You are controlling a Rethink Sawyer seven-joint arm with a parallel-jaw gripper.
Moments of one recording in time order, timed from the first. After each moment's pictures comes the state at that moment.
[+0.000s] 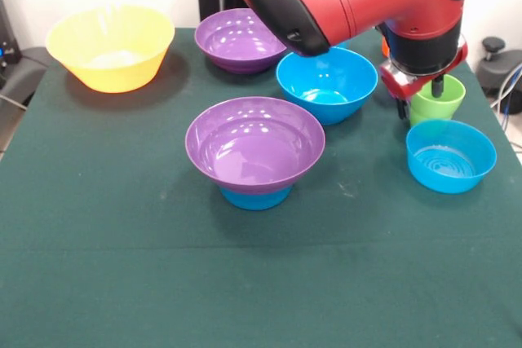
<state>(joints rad) -0.48 -0.35 0.72 1.51 -0.47 0.94 1.58</state>
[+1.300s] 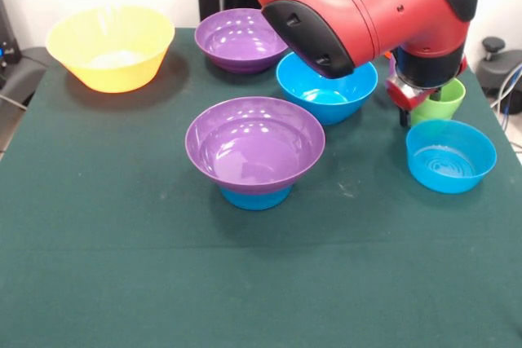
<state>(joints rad) -0.44 -0.29 0.72 1.50 -0.56 0.94 1.58</state>
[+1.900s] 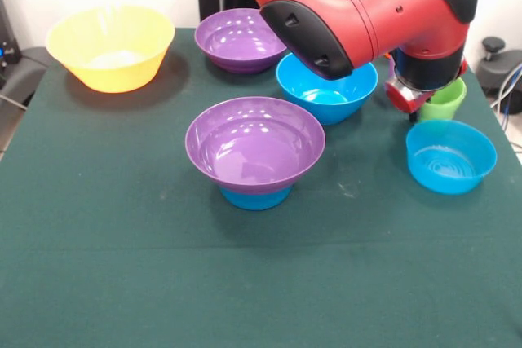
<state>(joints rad) -0.44 -0.29 0.72 1.49 -0.56 0.94 1.58</state>
